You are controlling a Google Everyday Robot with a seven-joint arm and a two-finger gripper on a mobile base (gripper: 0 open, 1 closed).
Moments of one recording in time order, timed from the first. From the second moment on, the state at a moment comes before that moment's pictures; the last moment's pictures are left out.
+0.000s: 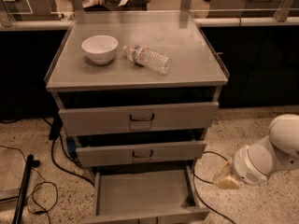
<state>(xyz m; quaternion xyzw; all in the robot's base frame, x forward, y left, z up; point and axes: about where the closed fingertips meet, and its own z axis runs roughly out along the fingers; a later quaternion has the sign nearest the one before) 0.399 -0.220 0.636 -0.52 0.83 0.17 0.14</state>
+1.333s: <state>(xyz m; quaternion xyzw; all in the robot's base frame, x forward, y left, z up) 0.403 -0.214 0.575 -0.53 0.80 0.20 0.20</state>
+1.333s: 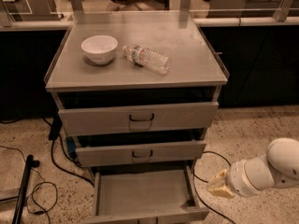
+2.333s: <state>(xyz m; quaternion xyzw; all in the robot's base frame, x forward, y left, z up) 0.394 -0.178 0.471 -0.50 0.82 0.22 0.17</state>
